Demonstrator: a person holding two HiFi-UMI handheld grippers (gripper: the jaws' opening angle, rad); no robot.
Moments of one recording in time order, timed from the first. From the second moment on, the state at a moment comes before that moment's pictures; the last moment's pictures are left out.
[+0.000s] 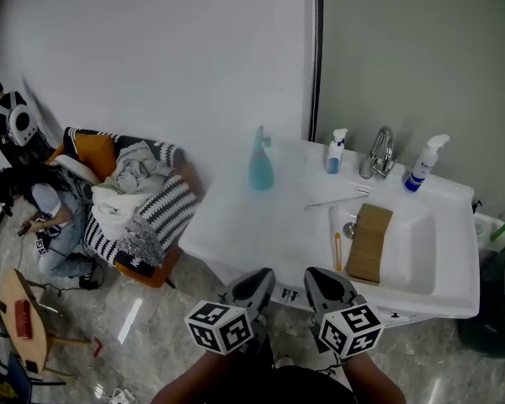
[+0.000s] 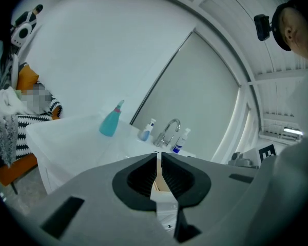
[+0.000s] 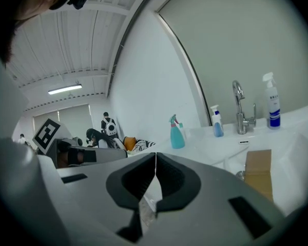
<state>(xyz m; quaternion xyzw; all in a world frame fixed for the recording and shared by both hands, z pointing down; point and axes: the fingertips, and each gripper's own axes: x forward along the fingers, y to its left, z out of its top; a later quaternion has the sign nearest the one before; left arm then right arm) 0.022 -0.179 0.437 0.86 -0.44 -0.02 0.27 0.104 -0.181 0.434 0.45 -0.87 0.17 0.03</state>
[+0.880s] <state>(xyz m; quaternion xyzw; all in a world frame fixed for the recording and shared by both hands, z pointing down) -0.031 -0.295 0.427 0.85 -0.45 -0.01 0.26 0.048 -0.303 0.422 0.43 -0.88 0.17 0.04</state>
